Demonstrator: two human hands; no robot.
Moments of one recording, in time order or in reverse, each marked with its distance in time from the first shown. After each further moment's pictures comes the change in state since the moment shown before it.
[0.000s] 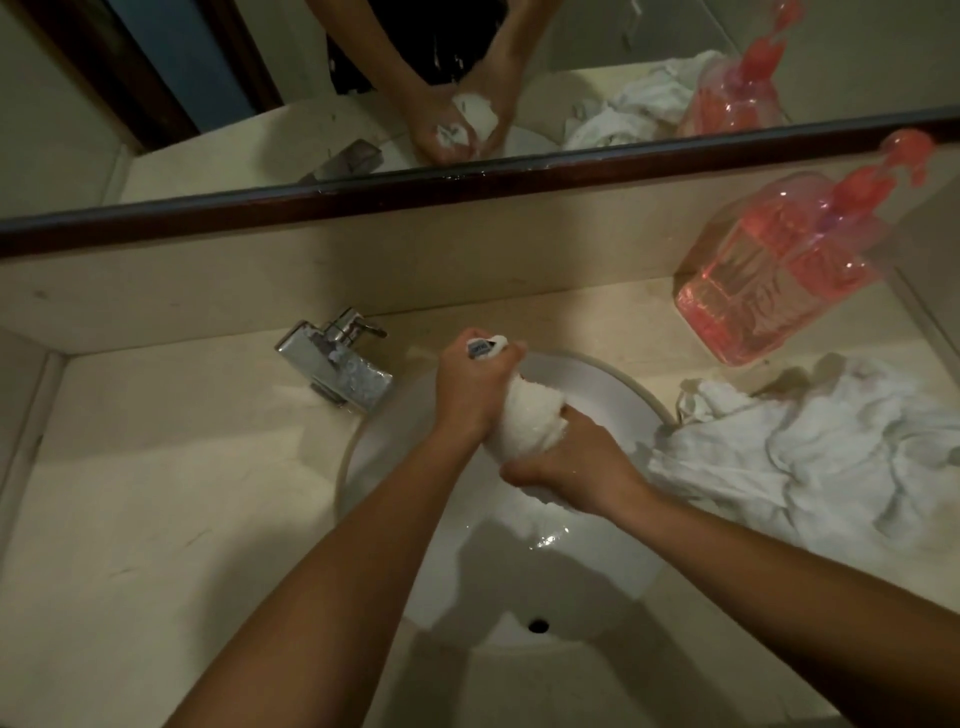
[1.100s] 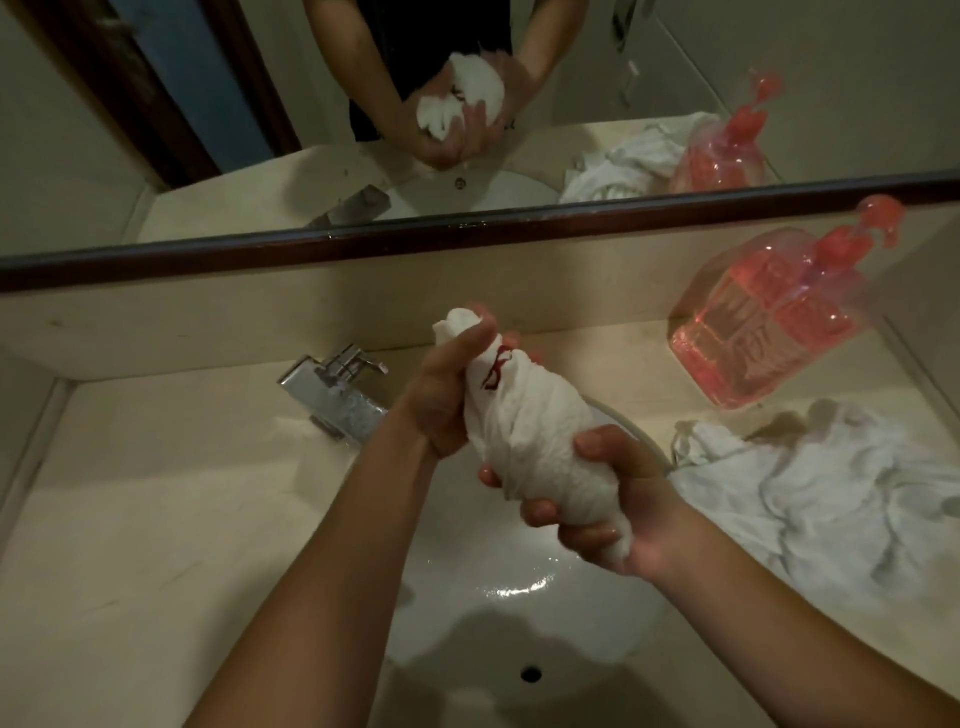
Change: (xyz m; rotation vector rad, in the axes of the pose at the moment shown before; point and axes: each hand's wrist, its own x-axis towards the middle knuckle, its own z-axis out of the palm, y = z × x) left_hand -0.001 0.058 -0.032 -0.796 -0.736 -0.050; right_hand -0.022 -0.009 -0.050 1.357 -1.076 0.097
